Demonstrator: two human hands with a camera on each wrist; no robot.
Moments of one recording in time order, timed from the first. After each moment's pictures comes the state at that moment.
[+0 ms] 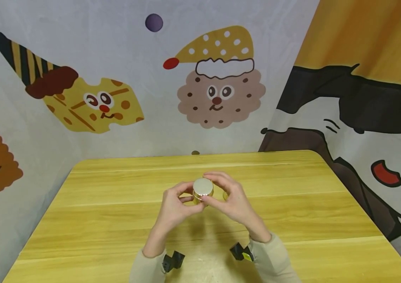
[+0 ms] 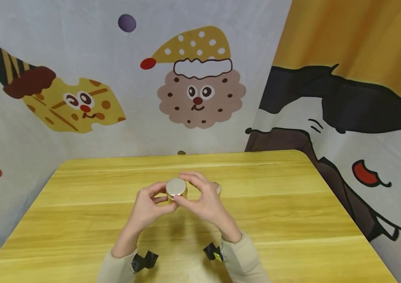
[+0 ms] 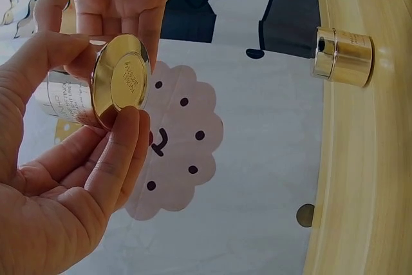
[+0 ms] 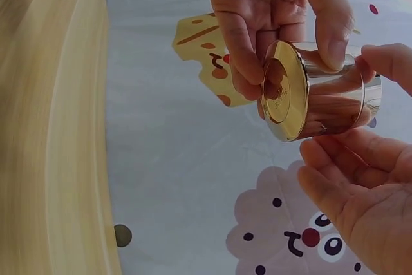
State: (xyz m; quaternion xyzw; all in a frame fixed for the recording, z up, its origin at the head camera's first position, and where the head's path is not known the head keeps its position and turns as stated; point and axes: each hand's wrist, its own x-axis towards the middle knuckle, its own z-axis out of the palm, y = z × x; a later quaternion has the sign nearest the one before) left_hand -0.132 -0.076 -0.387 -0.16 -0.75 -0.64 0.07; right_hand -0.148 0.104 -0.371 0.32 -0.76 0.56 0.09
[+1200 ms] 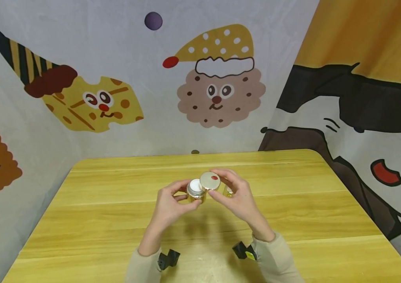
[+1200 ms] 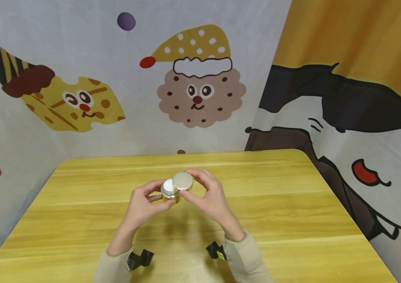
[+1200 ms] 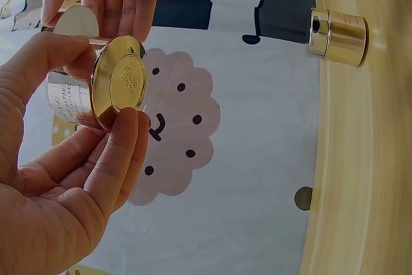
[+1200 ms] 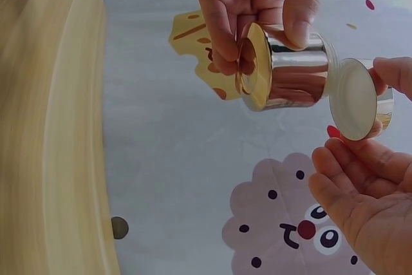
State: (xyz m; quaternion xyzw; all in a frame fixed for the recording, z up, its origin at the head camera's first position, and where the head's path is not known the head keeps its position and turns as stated) left_hand -0.134 -0.085 -0.389 -0.13 -0.76 -0.64 0.07; right_hand -0.150 0.113 -0.371 0.31 -0.73 0.59 0.13
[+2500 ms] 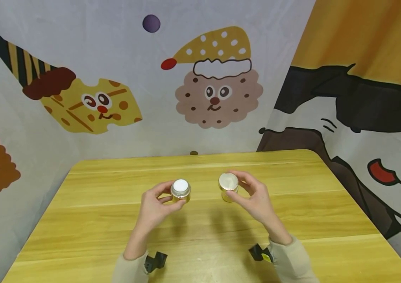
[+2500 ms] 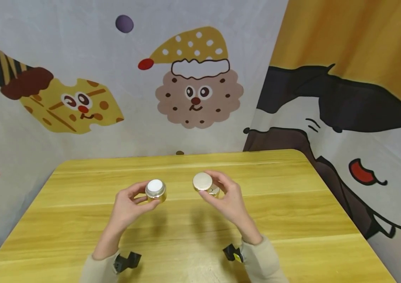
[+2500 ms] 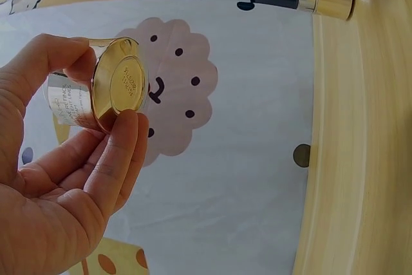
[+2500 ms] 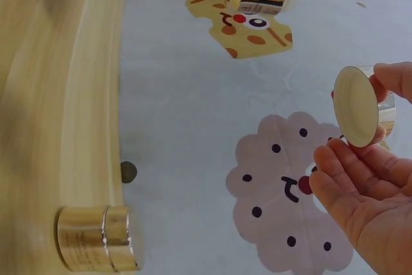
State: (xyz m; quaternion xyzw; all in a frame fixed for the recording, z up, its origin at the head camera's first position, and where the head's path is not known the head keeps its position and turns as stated) left_hand -0.130 -0.113 -0.391 -0.09 -0.78 -0.62 0.10; right_hand -0.148 0.152 -0.379 0.28 -0.74 0.59 0.16
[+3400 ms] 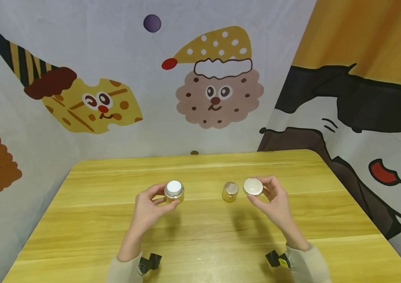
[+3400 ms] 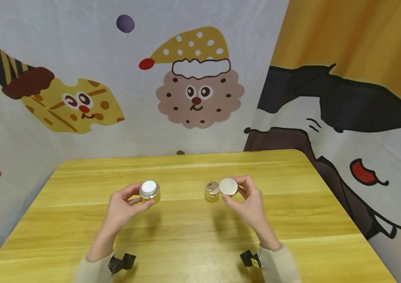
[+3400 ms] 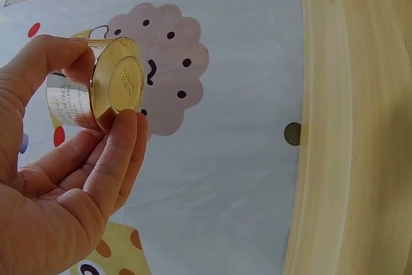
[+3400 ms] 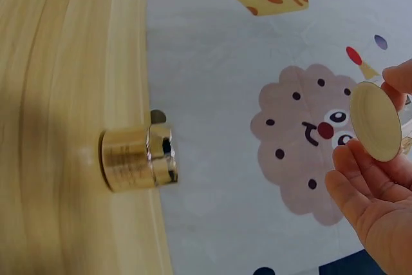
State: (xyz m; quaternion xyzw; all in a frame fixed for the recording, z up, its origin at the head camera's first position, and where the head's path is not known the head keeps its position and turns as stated) left_hand -0.128 -0.127 -0.397 -0.06 -0.78 -0.61 0.10; right_hand -0.142 0.195 -0.398 0.23 -0.70 0.64 0.19
